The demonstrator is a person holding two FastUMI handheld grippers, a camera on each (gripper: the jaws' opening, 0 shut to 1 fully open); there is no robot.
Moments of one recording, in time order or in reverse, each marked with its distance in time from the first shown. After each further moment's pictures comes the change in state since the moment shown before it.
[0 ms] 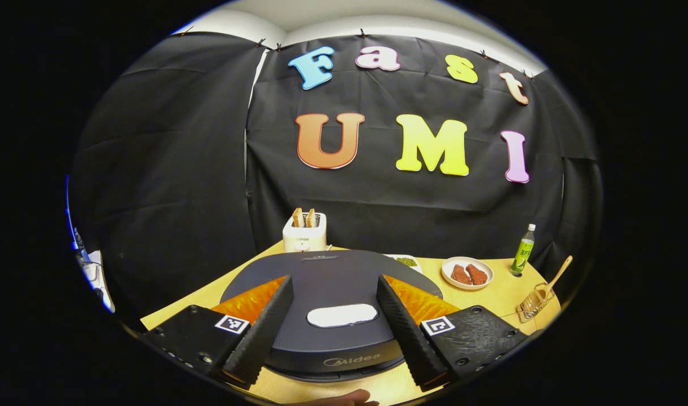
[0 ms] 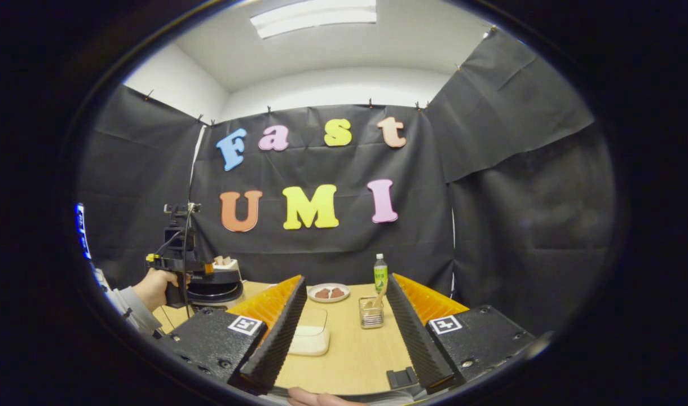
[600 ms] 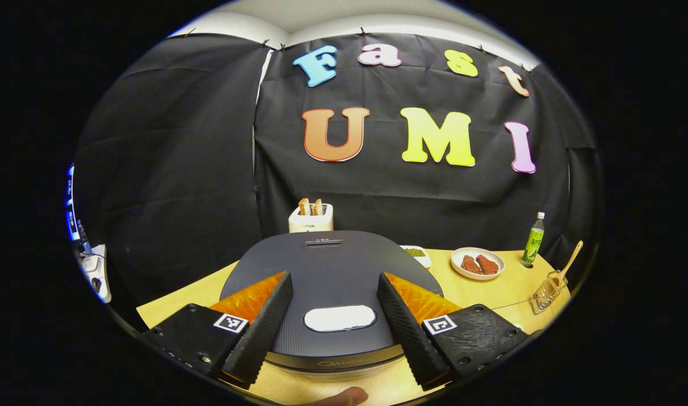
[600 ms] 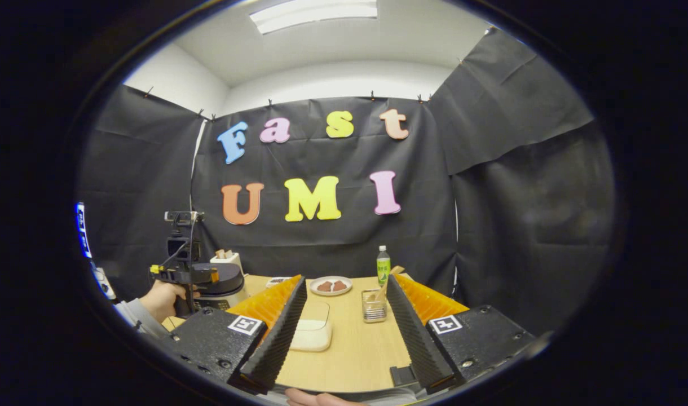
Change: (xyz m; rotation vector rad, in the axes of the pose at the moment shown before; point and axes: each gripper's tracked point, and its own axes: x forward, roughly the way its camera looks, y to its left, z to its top) left arm 0.000 -0.003 -0.033 0.023 -0.023 0.057; right arm 0.004 0.000 -0.009 0.003 0.028 0.006
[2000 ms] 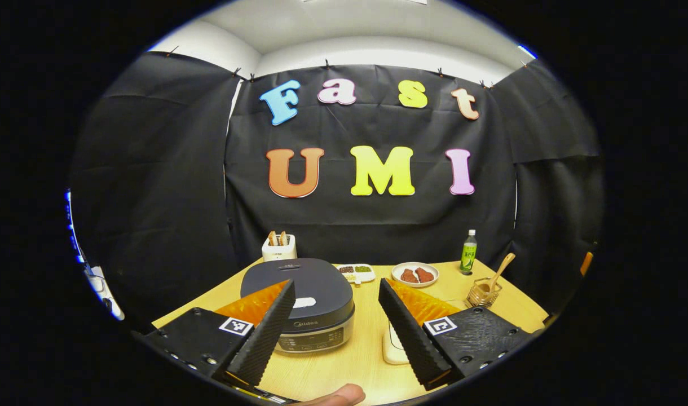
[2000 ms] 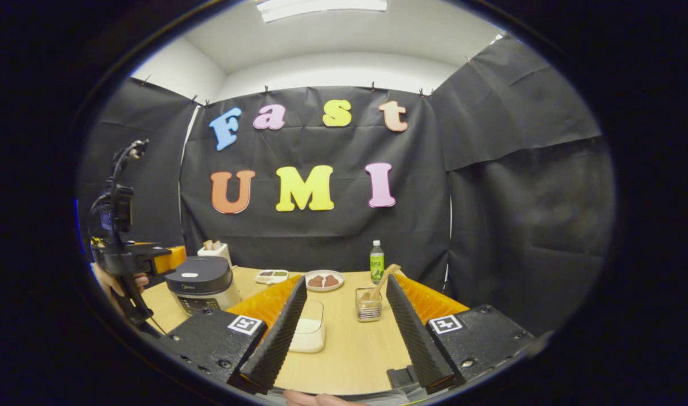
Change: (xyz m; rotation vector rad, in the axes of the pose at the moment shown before) left arm -0.176 -0.038 0.076 0.025 -0.126 -0.222; right arm 0.031 0.011 0.005 -0.041 0.062 -0.053
